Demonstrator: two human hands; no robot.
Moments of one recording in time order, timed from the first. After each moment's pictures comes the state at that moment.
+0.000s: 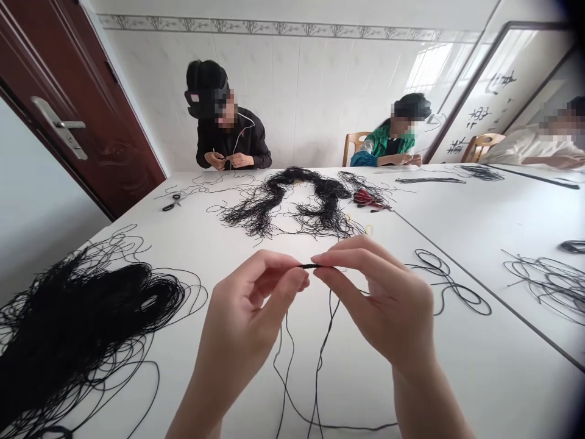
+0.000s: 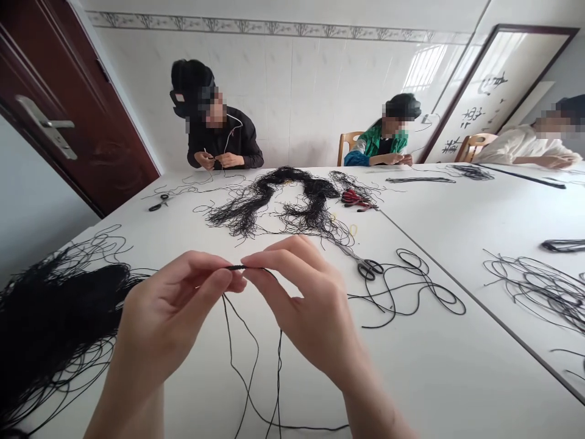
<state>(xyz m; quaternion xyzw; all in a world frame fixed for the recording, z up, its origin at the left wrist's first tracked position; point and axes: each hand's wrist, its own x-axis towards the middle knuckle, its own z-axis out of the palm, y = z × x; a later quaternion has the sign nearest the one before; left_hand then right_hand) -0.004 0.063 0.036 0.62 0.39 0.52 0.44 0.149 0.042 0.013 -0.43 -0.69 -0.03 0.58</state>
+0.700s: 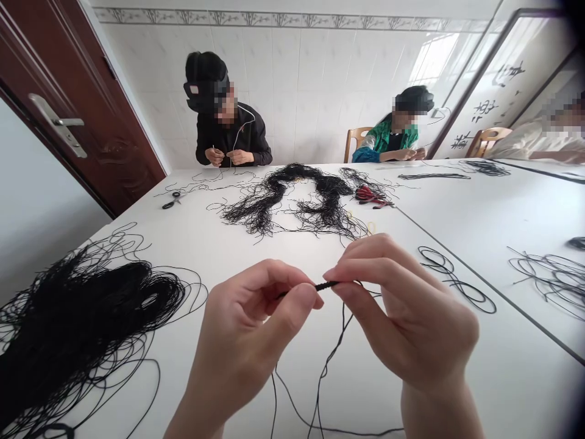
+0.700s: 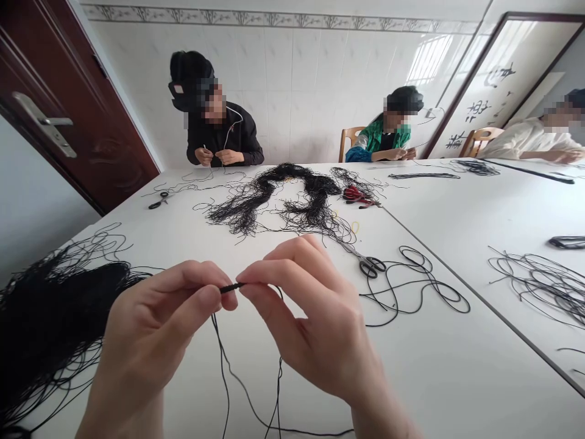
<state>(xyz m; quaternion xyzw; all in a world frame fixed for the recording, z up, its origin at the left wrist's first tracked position) -0.004 0.058 0.037 0.58 0.35 0.52 0.52 0.151 0.032 0.020 -0.37 -0.72 -0.04 0.58</state>
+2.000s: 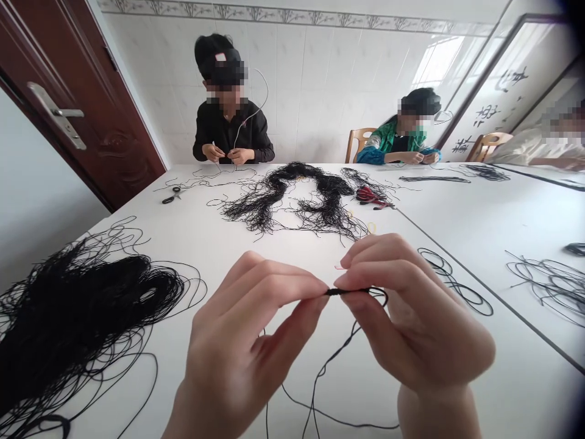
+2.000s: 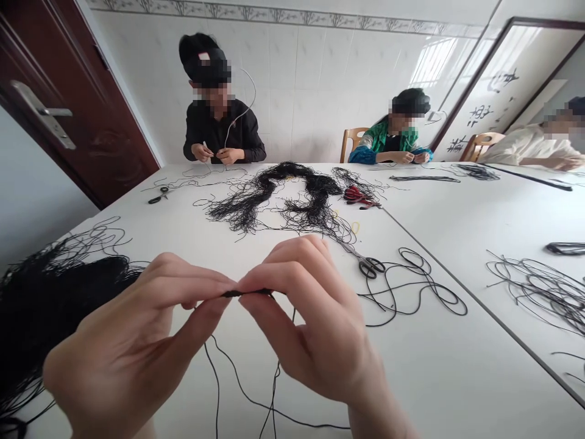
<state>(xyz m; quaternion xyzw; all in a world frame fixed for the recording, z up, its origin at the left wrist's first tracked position) -0.018 0.062 0.022 0.79 0.18 0.55 0.19 0.151 0.032 0.020 -0.32 -0.75 -0.06 0.58</state>
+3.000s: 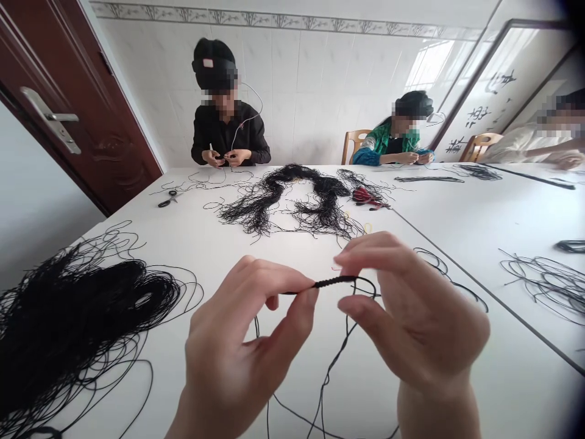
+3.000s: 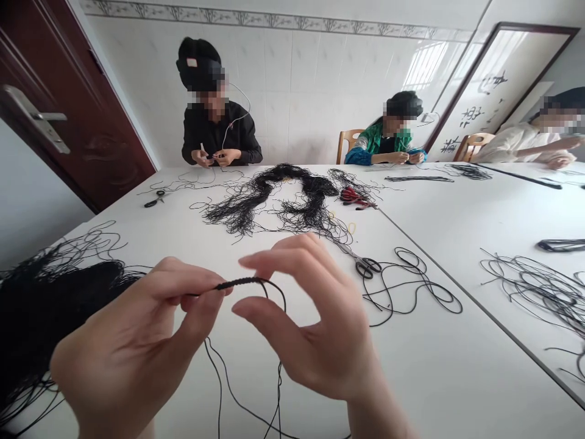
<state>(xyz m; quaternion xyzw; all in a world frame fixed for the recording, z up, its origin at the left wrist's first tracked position) -0.007 0.062 0.019 0.75 0.24 0.58 0.21 0.153 0.033 0.019 -0.34 -0.71 0.00 0.62</state>
